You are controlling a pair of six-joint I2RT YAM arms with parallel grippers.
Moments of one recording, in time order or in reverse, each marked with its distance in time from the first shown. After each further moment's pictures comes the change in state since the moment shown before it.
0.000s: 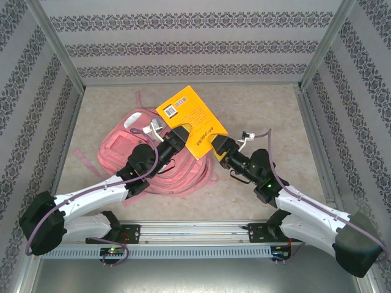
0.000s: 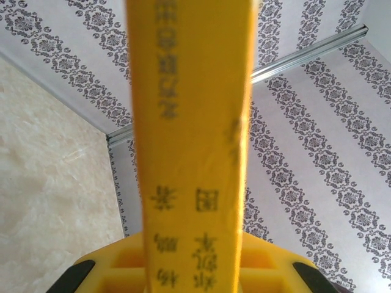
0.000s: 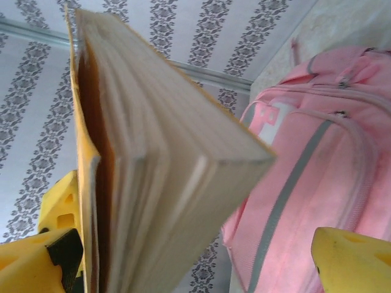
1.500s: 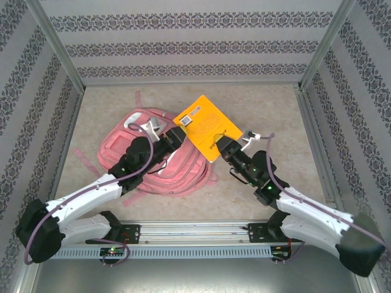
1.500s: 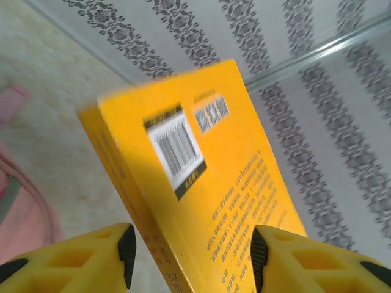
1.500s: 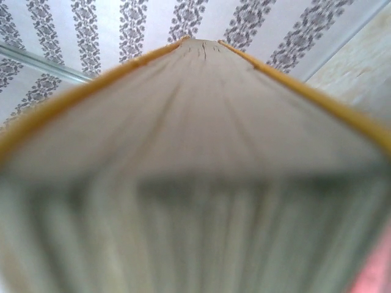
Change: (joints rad) left arm 0.106 -0.065 0.079 -0.407 0.122 0.122; right arm 0.028 -0.087 0.001 -0.055 0.235 -0.150
